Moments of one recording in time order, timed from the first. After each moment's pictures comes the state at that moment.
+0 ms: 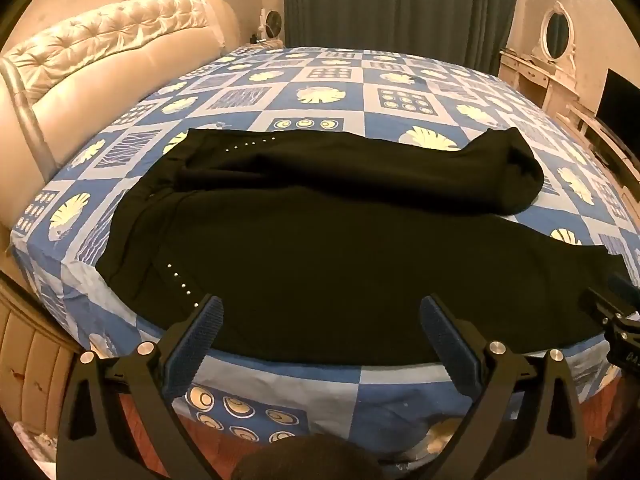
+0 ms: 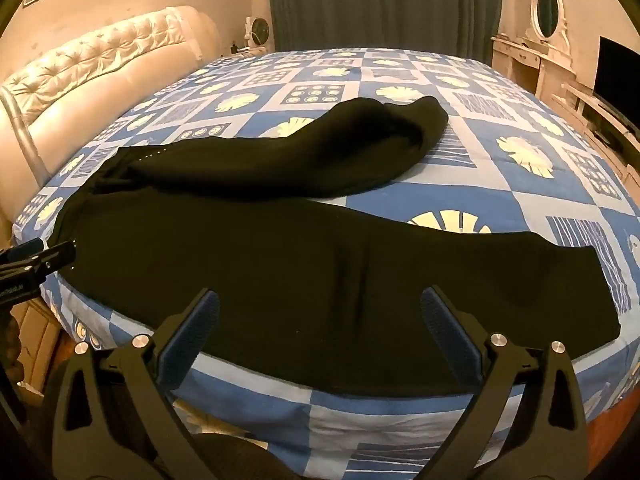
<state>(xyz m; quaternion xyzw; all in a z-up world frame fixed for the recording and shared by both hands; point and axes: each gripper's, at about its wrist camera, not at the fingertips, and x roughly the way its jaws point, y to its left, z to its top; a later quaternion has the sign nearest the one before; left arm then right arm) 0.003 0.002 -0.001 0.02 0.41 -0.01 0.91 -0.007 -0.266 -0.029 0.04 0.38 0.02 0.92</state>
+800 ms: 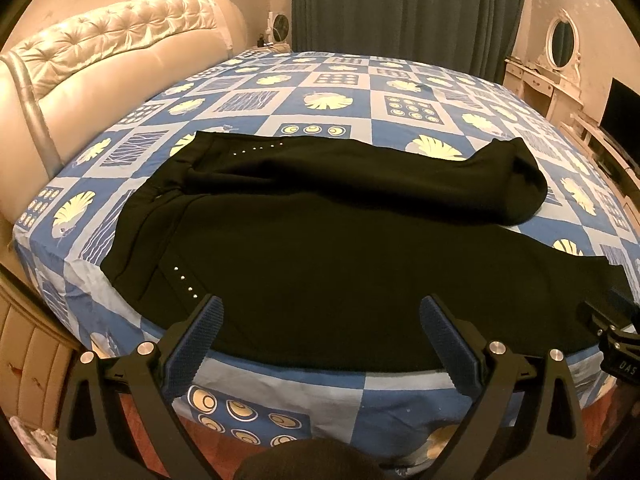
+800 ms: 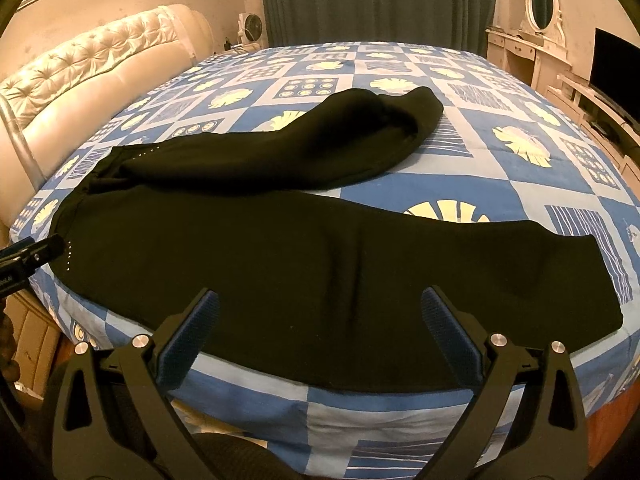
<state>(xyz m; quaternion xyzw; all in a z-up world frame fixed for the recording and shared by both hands) 0.004 0.008 0.002 0.01 0.40 -0.01 0.91 -0.006 -0.271 -0.036 0.05 0.39 0.01 0.92</state>
